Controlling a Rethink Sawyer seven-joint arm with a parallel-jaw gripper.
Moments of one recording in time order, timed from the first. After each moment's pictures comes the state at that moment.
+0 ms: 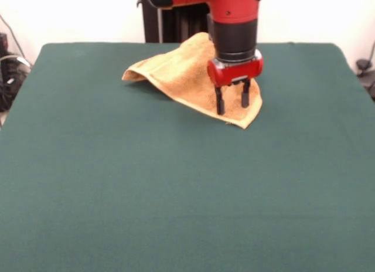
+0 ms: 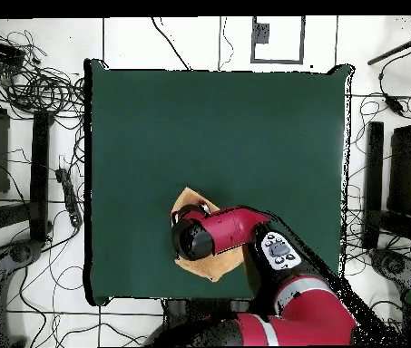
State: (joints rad) arm -0.30 -0.47 0.21 1.81 -0.58 0.14 1.70
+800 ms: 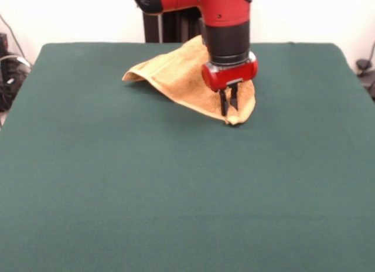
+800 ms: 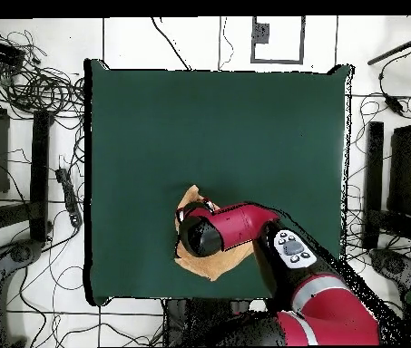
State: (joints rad) arm -0.38 -0.46 0.28 1.80 -0.65 0.16 1.70
